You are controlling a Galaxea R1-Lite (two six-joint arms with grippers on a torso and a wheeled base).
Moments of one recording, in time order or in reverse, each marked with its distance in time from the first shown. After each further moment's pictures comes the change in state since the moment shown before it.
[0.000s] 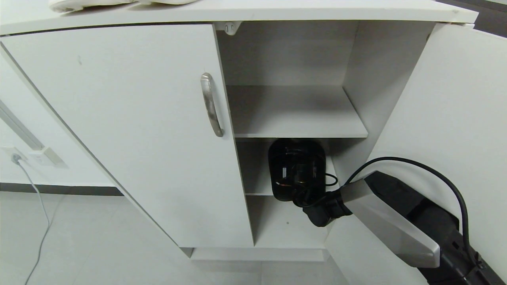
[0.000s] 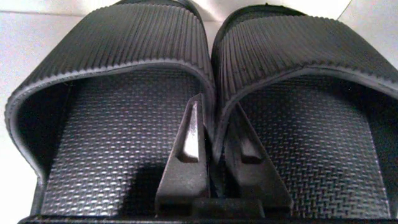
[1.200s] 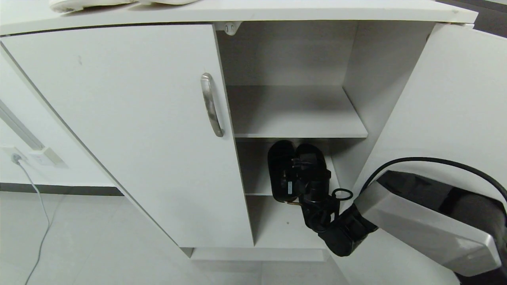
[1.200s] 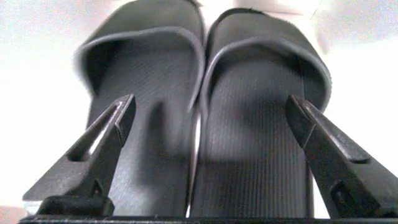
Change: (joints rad) left arm 0.000 0.000 0.000 0.000 0.000 0.000; right arm 0.069 -0.213 0.530 -0.318 0.019 -0.013
